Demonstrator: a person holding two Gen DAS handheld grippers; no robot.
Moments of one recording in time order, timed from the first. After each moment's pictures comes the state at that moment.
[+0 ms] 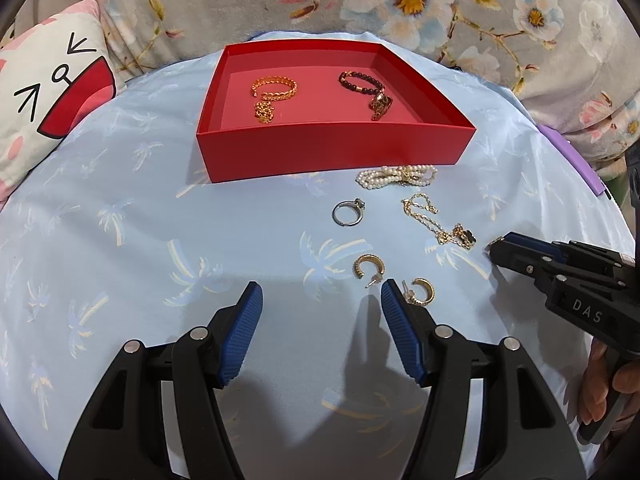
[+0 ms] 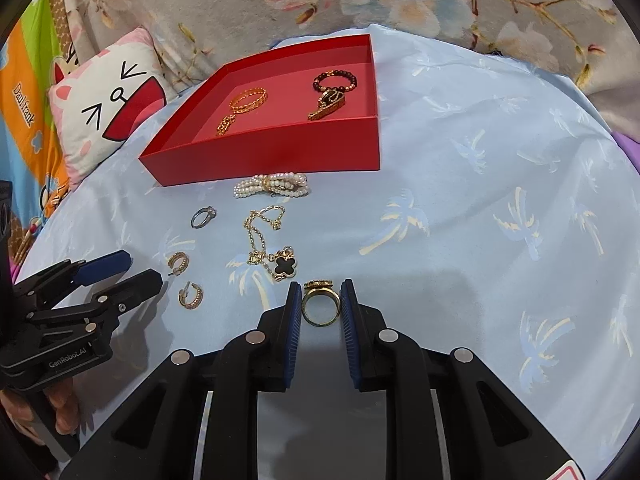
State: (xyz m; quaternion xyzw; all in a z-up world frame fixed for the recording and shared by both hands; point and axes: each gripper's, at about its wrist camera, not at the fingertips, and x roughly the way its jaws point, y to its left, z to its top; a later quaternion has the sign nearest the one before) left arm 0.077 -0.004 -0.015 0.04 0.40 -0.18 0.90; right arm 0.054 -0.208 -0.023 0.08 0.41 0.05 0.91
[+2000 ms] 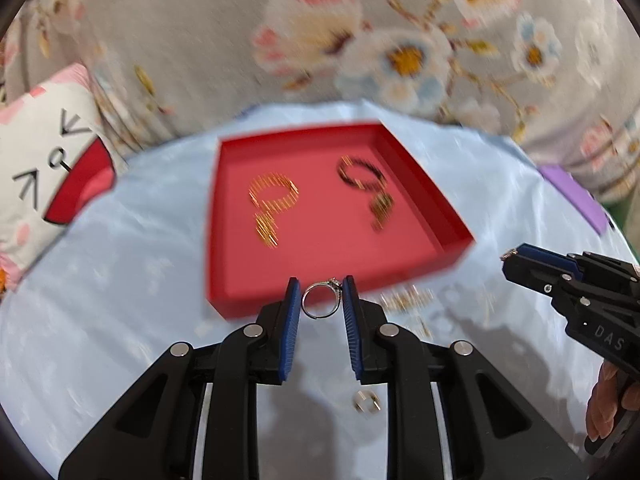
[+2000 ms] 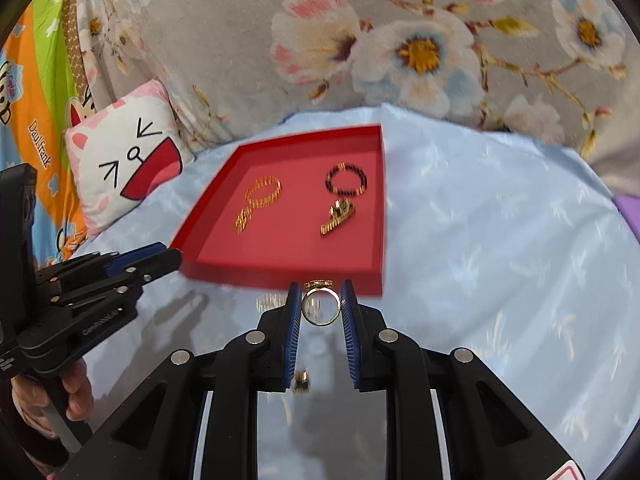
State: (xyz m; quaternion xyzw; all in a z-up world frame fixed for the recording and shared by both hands) left arm 0.130 -0.020 0.064 0.06 0.33 -0.17 0.93; right arm 0.090 -0.218 0.056 0.08 0.33 0.07 0.94
